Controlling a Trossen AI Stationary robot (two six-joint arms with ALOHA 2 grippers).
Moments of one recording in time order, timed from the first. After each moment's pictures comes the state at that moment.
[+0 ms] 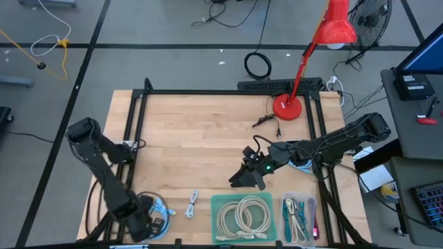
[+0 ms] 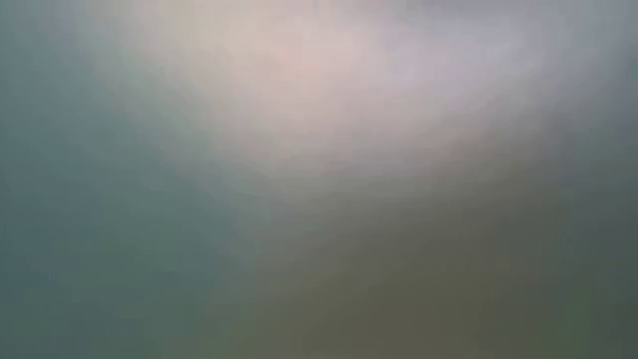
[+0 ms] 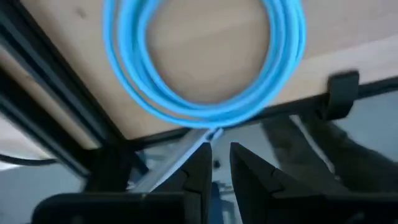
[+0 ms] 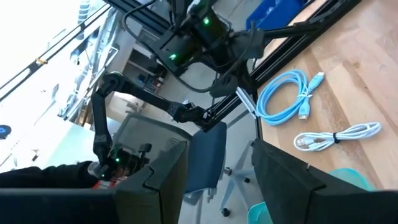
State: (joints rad) left arm -0.97 1.55 1.11 -0.84 0.28 -2.30; right arm 0.27 1.41 0.90 0.42 -0.21 1.00
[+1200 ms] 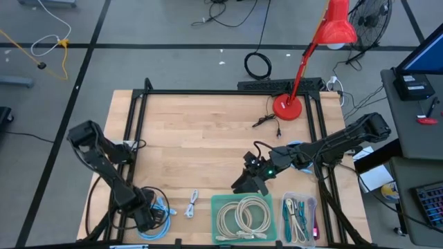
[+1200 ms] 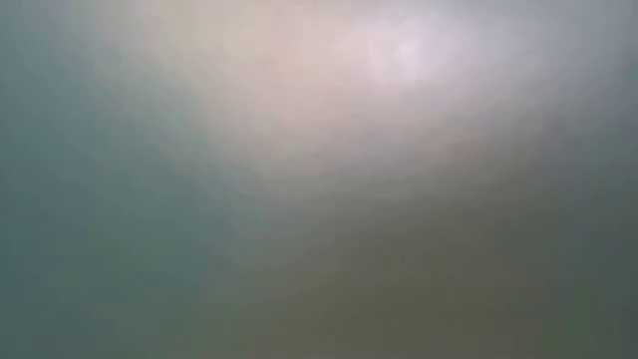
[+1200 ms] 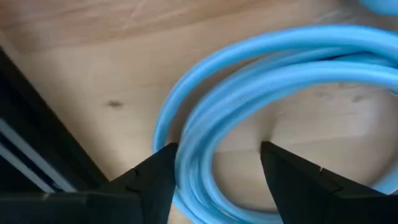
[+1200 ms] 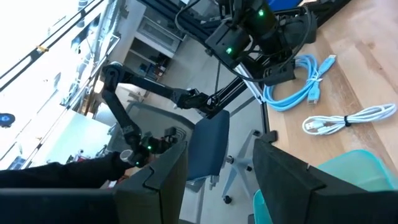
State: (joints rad) left arm -1.00 1.63 0.78 -0.56 0.33 -2.38; right arm 0.31 1.41 0.90 0.40 -0.22 1.01
